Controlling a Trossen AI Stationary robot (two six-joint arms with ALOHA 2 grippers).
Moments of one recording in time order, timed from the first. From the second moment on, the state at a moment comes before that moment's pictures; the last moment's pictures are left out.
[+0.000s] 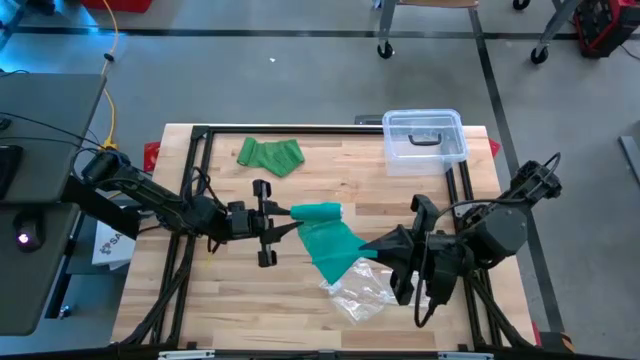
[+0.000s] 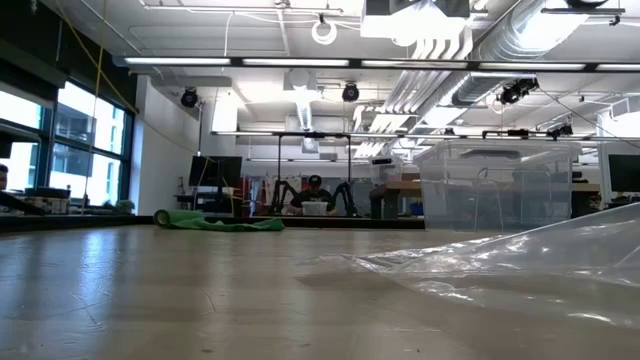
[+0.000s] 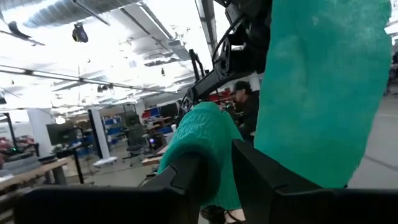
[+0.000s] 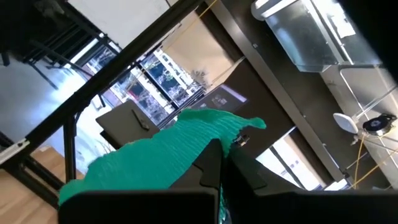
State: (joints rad) left arm -0.41 1.27 0.80 0.86 -0.45 0.40; right arm 0.67 1.49 1.68 0.06 0.61 -1.02
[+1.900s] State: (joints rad) left arm -0.41 1.17 0.80 0.54 -0.45 0.54; right arm 0.59 1.49 1.68 0.20 0.74 -1.13
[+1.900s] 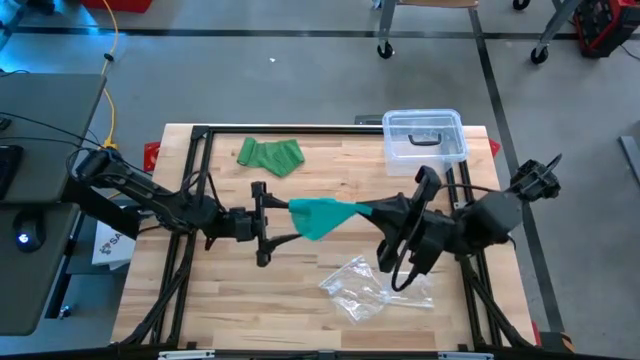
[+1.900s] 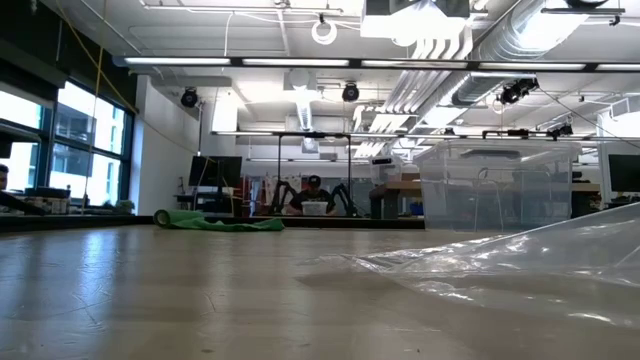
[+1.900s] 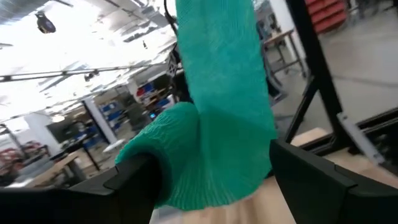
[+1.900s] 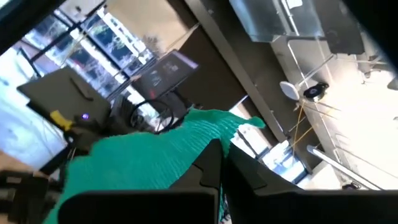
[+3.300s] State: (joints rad) left arm -0.39 1.38 0.80 0.66 -0.61 0.46; right arm 0.50 1.49 1.71 0.23 0.46 -1.00
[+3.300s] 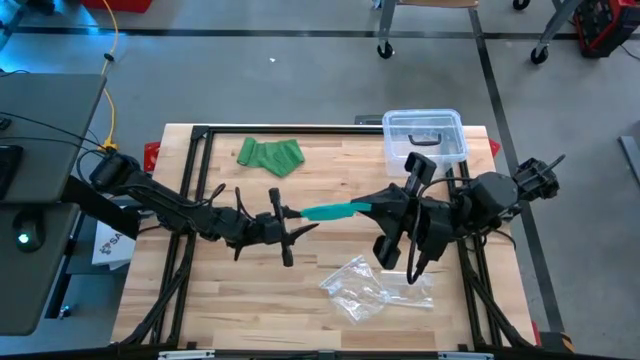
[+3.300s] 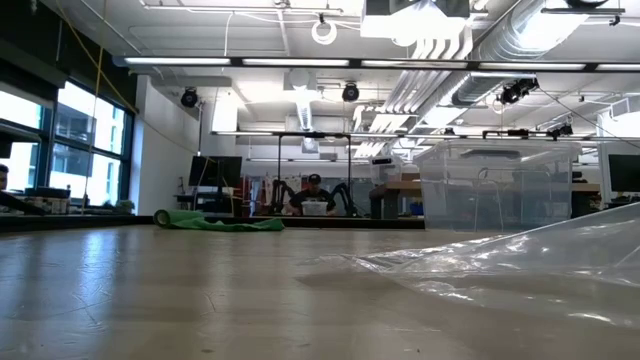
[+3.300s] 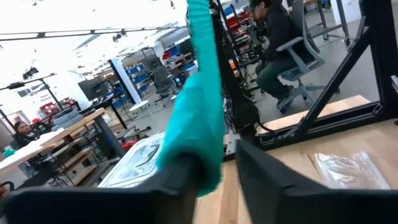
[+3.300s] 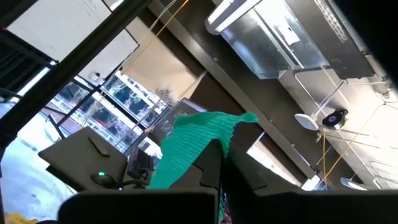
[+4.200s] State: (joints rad) left arm -0.46 1.38 0.80 0.55 -0.24 0.24; right arm 0.13 1.49 1.71 -0.15 0.60 -0.65
